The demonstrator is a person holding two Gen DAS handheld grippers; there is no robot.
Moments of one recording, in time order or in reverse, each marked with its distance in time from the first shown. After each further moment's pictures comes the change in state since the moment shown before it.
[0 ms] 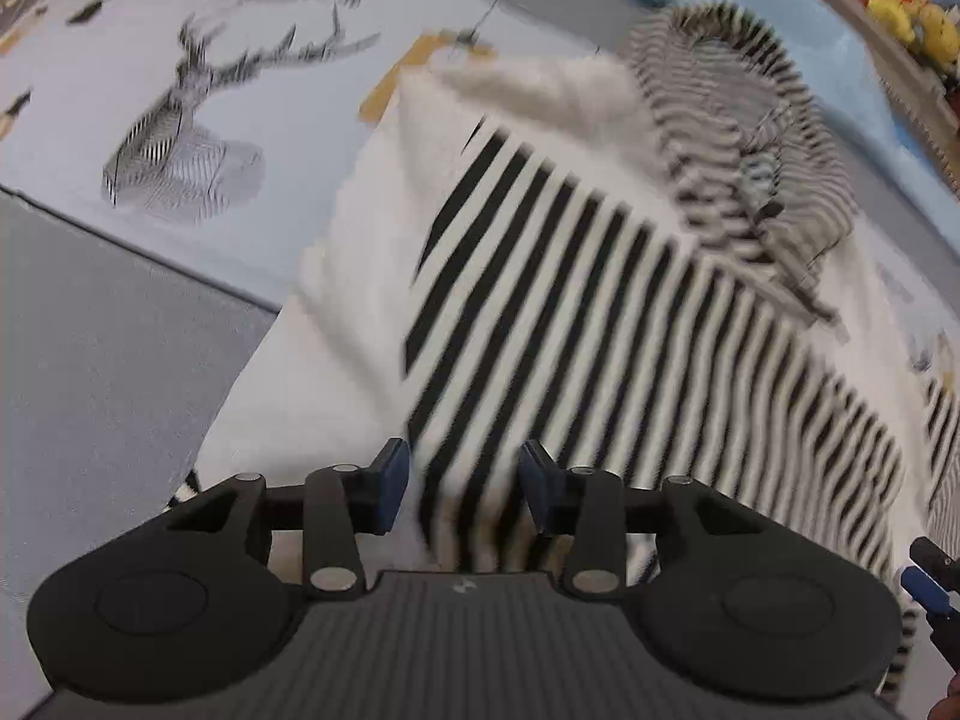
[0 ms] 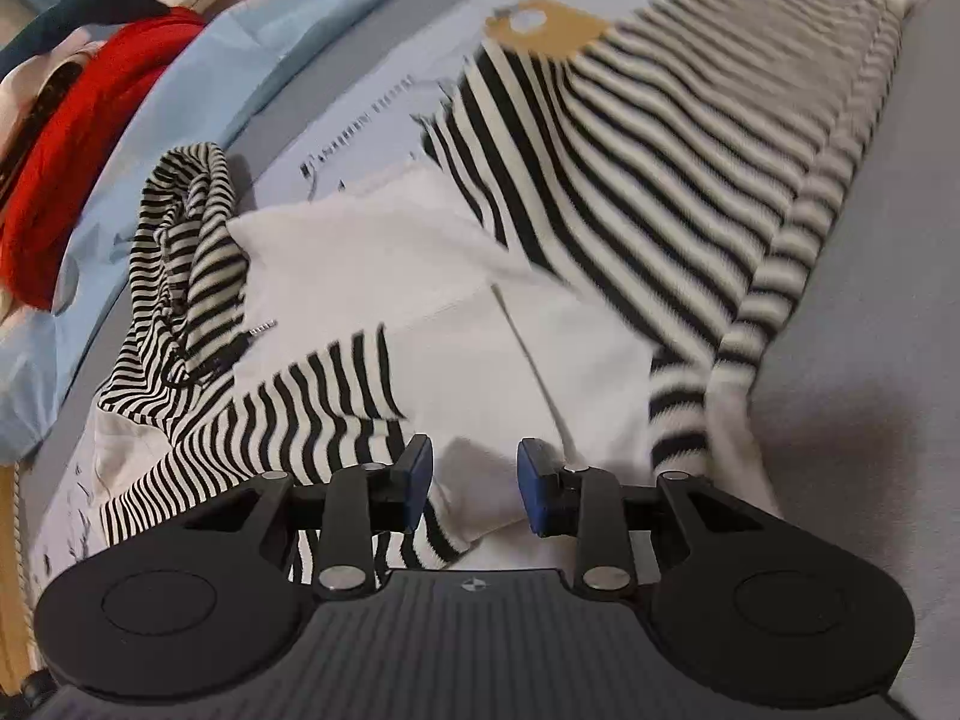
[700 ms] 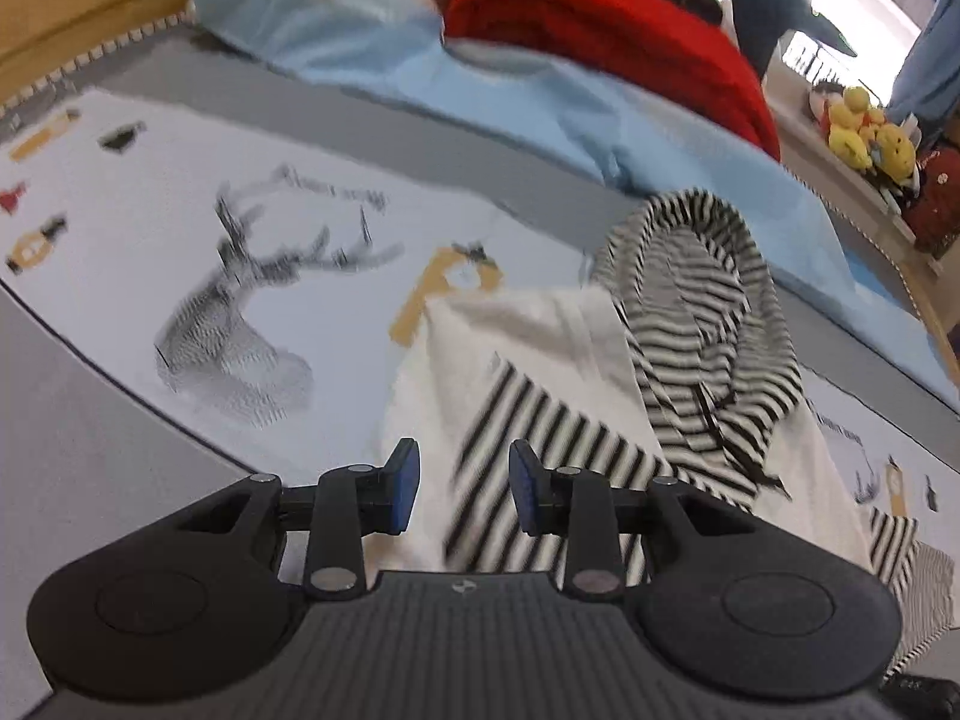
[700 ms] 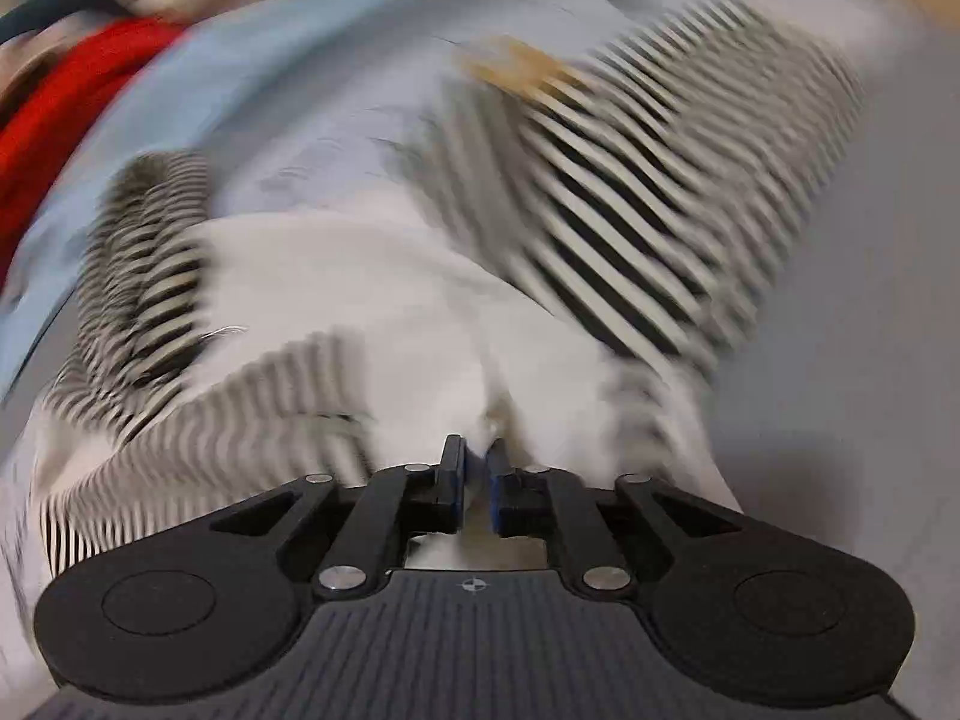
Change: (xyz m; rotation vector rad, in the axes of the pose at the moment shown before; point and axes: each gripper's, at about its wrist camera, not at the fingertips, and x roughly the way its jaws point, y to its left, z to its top) left arm -0.054 0.035 0.040 -0.038 -0.251 -0.062; right arm 0.000 0.011 -0.023 0.051 -0.074 -0.151
